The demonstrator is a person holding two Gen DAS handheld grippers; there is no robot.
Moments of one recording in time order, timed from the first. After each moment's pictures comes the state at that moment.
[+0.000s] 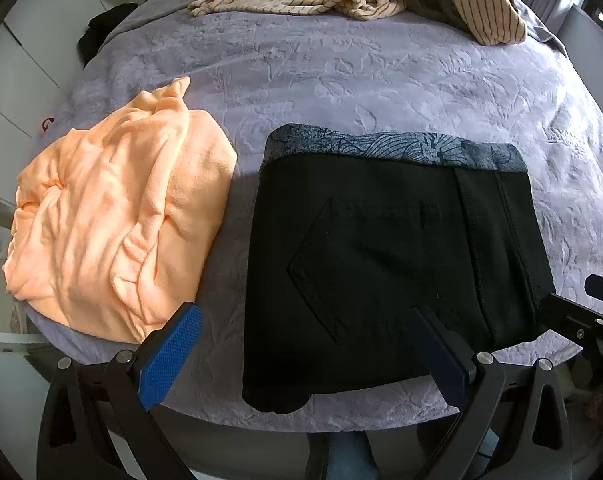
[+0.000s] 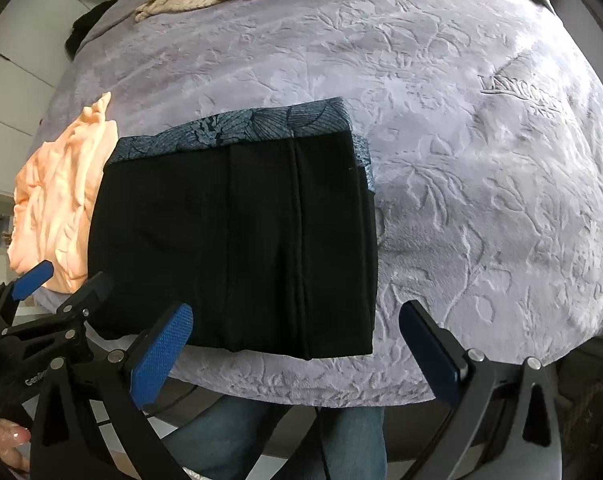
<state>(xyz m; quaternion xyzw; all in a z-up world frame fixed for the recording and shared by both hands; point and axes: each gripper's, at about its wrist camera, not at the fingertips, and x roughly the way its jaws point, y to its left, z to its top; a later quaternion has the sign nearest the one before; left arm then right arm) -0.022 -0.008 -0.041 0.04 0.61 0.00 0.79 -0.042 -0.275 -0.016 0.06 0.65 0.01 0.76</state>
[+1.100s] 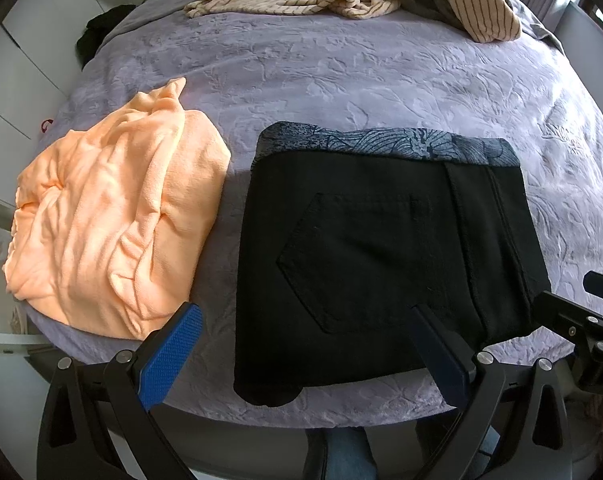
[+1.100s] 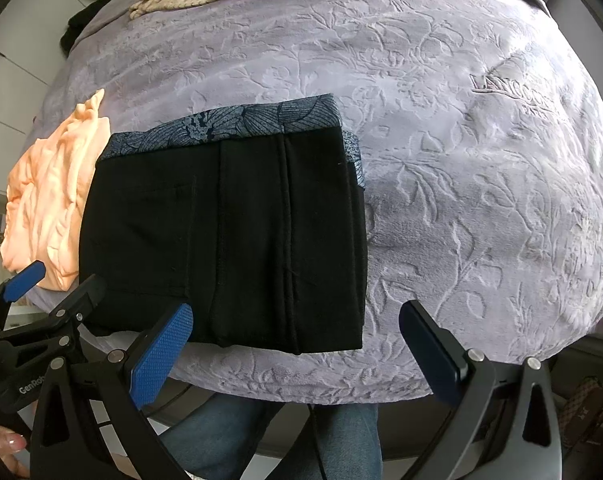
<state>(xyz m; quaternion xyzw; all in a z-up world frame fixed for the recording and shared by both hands) -0.028 -0.013 -0.041 0.04 0.61 0.00 0.79 -0.045 -0.275 -0.016 0.05 0.65 0.00 0.76</state>
